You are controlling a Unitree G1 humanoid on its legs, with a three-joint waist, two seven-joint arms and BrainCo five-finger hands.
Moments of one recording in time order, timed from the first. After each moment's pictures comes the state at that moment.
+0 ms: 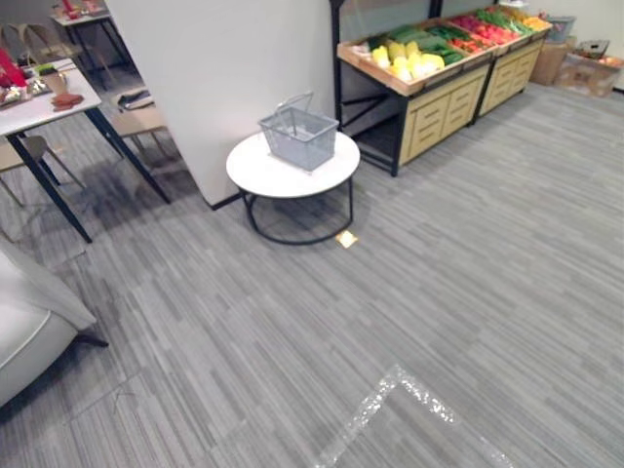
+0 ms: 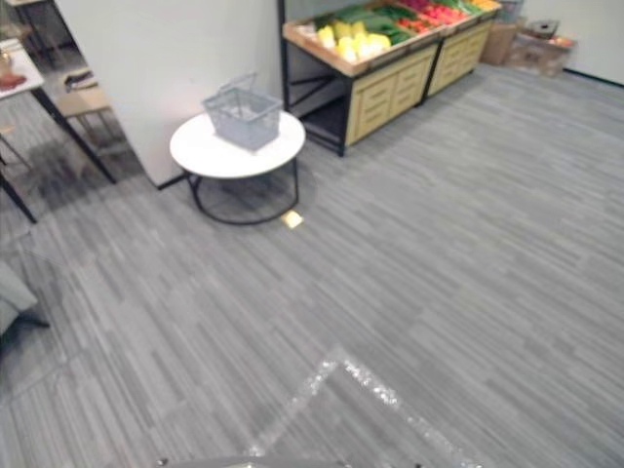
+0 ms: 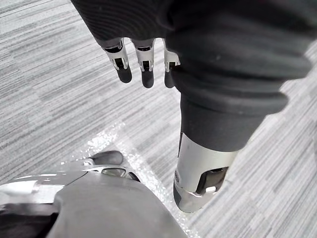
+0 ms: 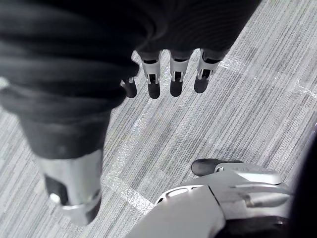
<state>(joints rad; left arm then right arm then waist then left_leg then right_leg) 0.14 0.10 0.15 1.23 -0.04 -0.13 0.13 0.13 -0.10 -0.27 1.23 -0.02 -0.12 -0.06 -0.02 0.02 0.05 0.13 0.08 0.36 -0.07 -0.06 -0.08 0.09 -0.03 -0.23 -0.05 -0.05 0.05</state>
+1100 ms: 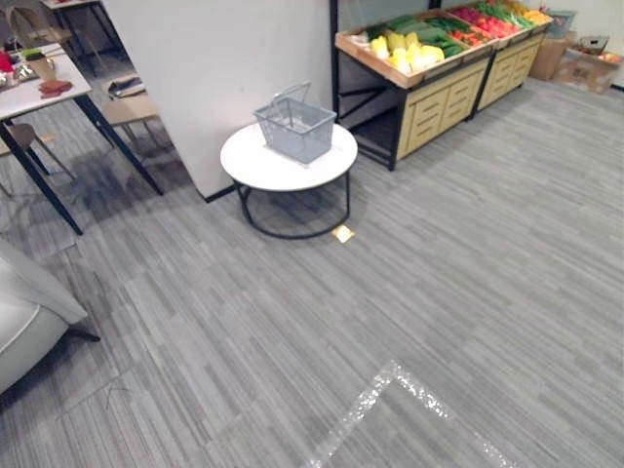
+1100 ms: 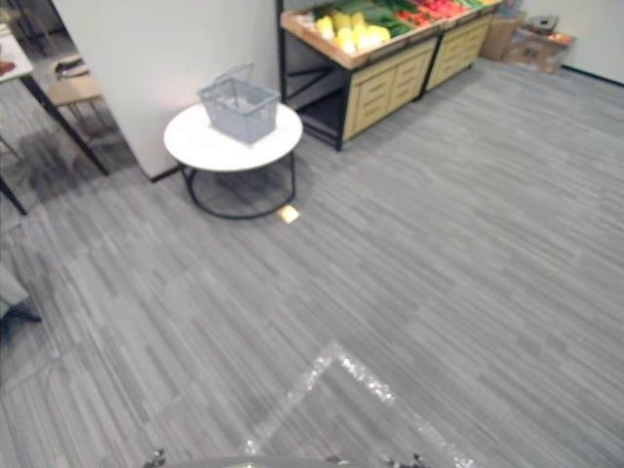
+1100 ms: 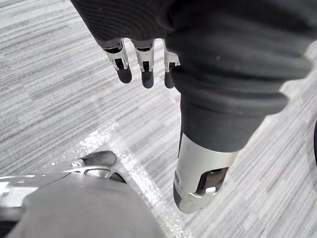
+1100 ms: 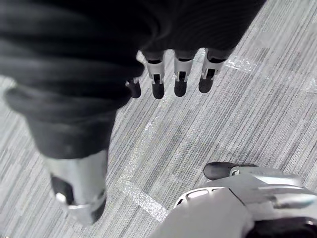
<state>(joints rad) 0.13 0.10 0.15 1.23 -0.06 -0.16 0.14 0.13 -0.09 -0.27 1.22 0.04 -0.15 -0.07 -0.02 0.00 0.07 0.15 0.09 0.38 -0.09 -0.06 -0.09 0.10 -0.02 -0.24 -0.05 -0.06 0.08</state>
